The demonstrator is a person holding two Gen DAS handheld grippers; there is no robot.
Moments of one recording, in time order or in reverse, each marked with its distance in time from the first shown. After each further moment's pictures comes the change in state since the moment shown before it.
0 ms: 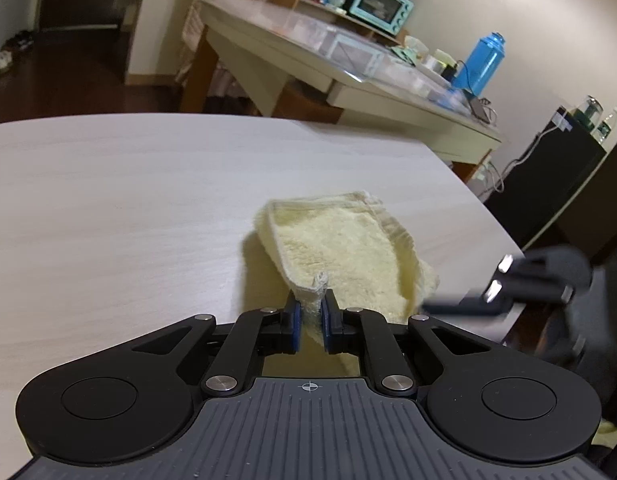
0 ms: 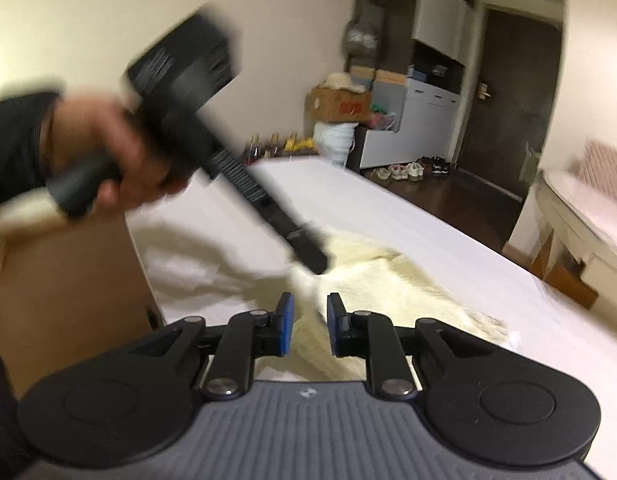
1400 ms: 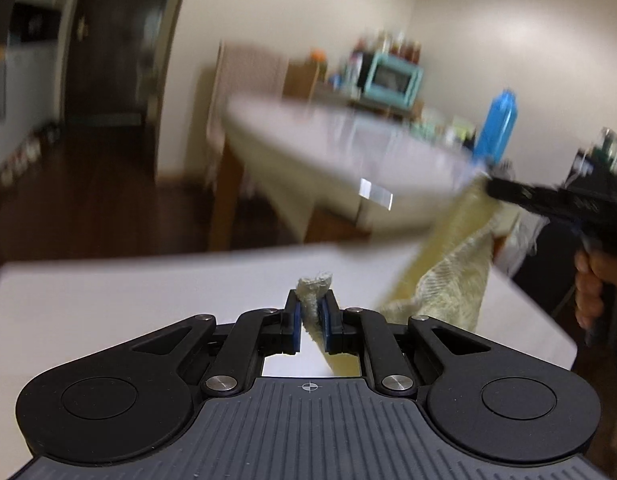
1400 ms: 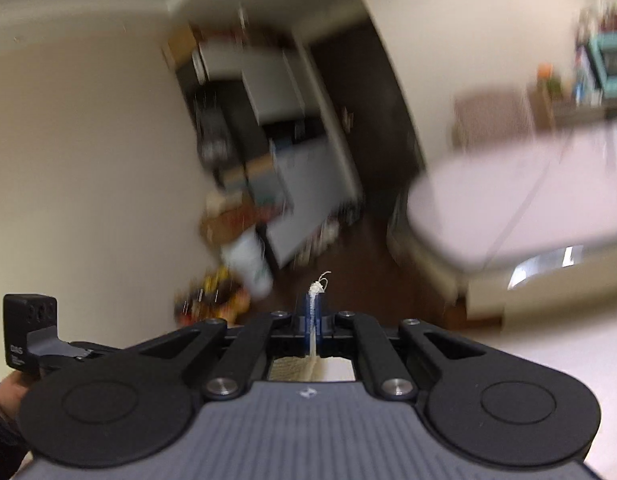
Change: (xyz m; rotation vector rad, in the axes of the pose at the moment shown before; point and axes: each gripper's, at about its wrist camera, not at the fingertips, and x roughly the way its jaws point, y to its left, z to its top) left arm -0.044 -0.026 0.081 0.122 -0.328 0.110; right arm -0.067 -0.174 0.066 0.480 -0.375 -0.165
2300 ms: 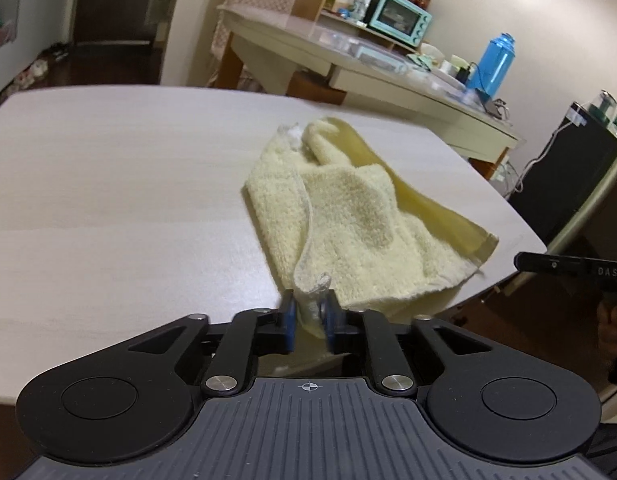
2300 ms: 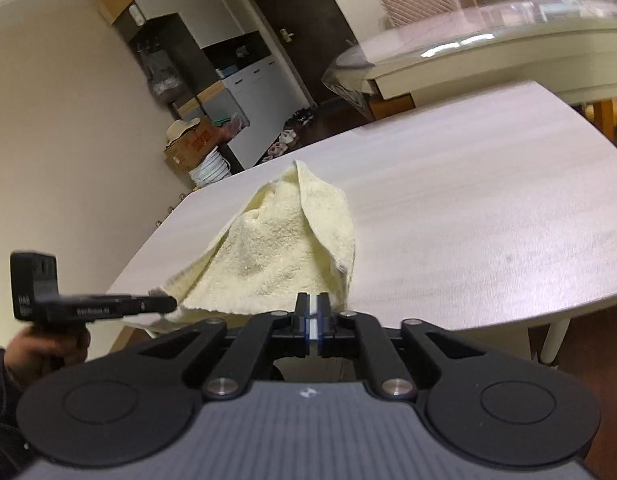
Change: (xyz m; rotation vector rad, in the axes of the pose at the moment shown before) left arm -0.046 -0.048 -0.150 -0.110 0.247 -0.017; right arm -0.103 -0.014 -0.147 0.180 0.368 -0.081
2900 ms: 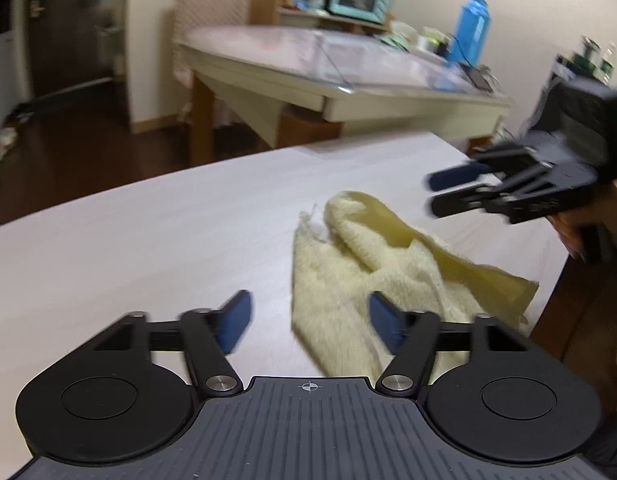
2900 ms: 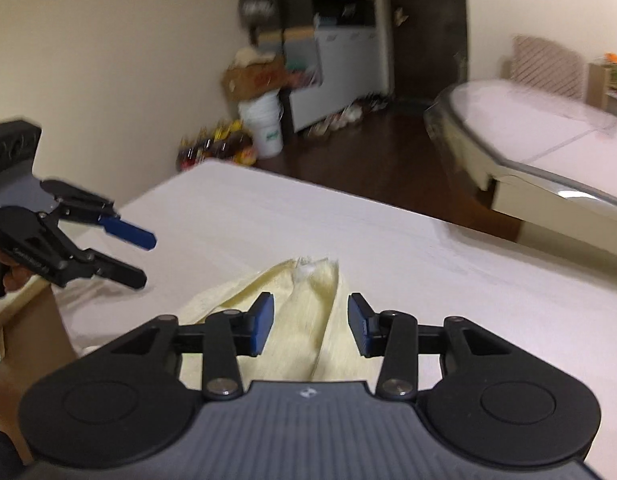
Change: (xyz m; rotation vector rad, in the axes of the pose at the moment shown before) left arm 0.059 0.016 0.123 0.258 0.117 -0.014; right arm 0.159 0.058 0.138 -0.468 0.235 0.010
